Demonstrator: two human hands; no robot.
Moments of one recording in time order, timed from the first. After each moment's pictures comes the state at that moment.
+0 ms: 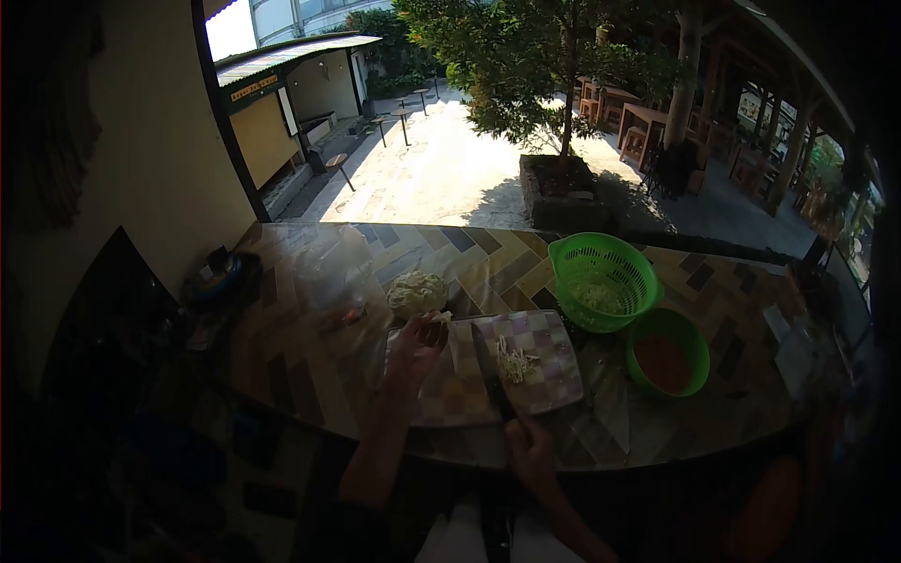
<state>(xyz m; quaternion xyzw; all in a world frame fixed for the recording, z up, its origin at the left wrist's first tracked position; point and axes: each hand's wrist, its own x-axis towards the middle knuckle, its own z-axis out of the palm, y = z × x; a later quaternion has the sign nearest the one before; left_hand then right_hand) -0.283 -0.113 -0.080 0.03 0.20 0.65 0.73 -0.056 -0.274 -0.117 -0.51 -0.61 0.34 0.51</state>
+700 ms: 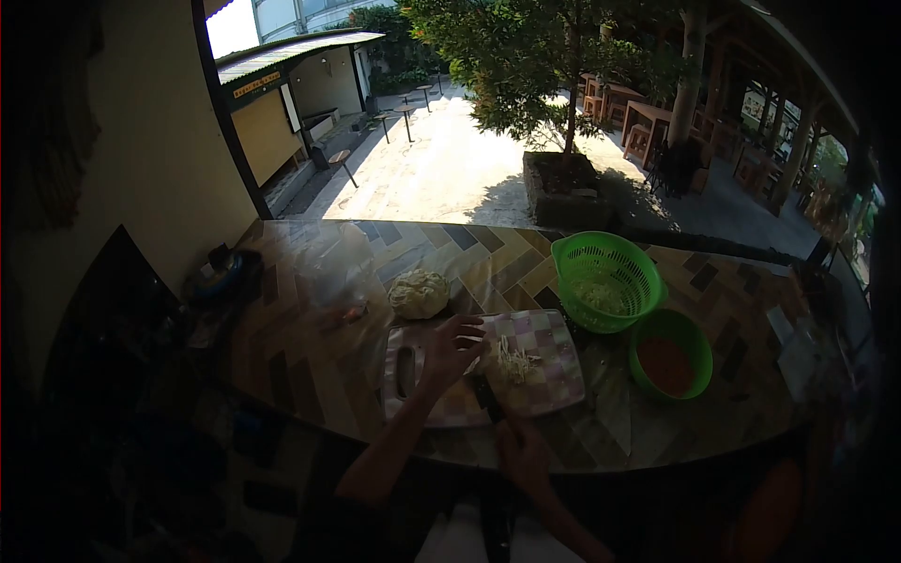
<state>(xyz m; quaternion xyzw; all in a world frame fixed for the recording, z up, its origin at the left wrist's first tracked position) -0.234 -0.135 -0.050 0.60 0.45 0.49 0.45 -0.067 -0.278 -0.089 -0.52 -0.57 0.44 0.46</state>
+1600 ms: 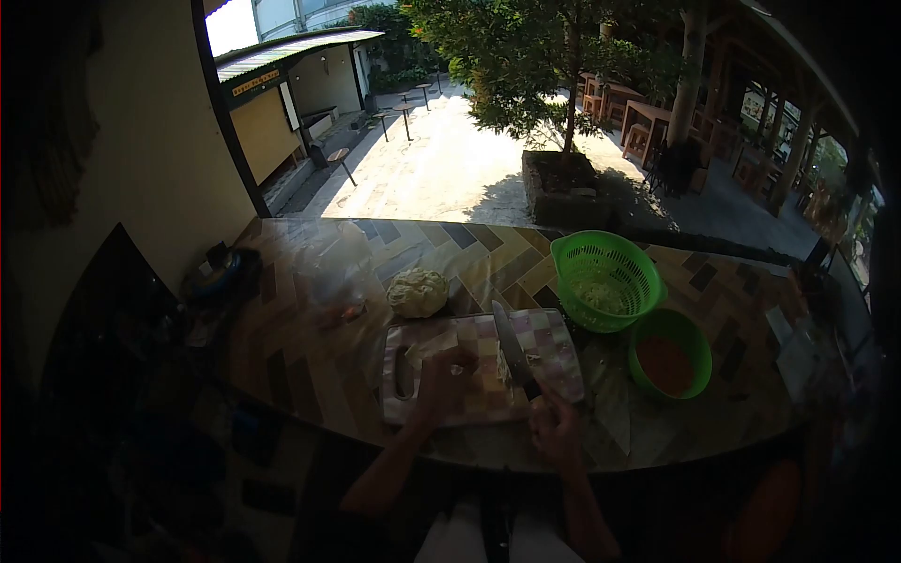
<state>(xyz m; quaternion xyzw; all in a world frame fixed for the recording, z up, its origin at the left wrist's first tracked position) -0.241 -0.164 -0.086 0.69 0.52 0.44 0.23 -0.028 -0.254 -0.065 -0.52 -0.49 0.51 0.48</state>
